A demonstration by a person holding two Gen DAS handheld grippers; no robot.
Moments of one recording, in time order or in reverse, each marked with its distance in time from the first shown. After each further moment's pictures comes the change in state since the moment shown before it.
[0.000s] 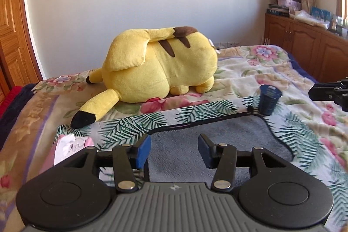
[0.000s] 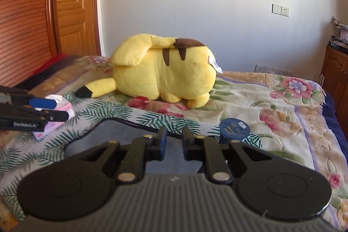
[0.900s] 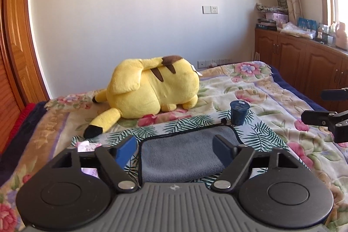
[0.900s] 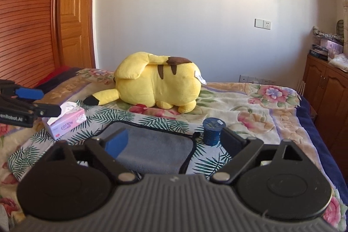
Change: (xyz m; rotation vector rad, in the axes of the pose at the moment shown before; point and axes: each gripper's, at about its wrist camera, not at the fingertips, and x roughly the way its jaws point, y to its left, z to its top) left arm -0.126 -0.045 0.003 0.040 -0.095 0.017; right arm -0.105 0.016 -0.014 0.017 -0.073 -0.079
